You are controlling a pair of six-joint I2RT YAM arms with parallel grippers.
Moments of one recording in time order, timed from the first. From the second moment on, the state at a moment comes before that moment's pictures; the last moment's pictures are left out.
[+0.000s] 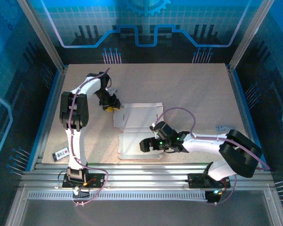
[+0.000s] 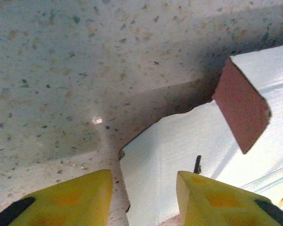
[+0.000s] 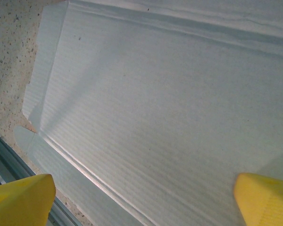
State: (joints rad) left arm -0.08 2.21 1.74 -1.15 0.40 -0.06; right arm 0.90 1.44 0.59 -0.06 -0.18 0.69
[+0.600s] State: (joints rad) left arm -0.09 2.23 1.75 -1.16 0.45 -0.06; right arm 0.90 1.44 0.59 -0.06 -0.18 0.69
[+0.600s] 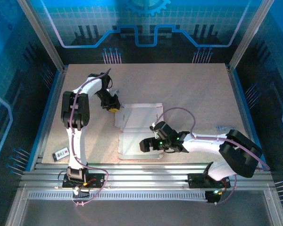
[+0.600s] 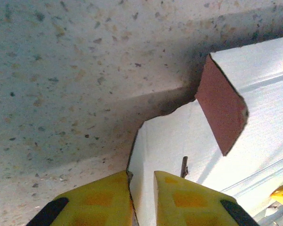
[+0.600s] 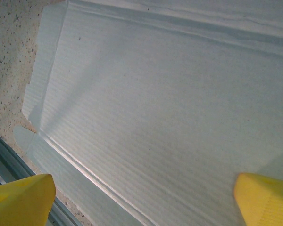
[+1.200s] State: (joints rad) left arm -0.11 2.22 1.74 -1.14 0.45 -0.07; right arm 0.90 1.43 0.60 -0.10 -0.18 0.68
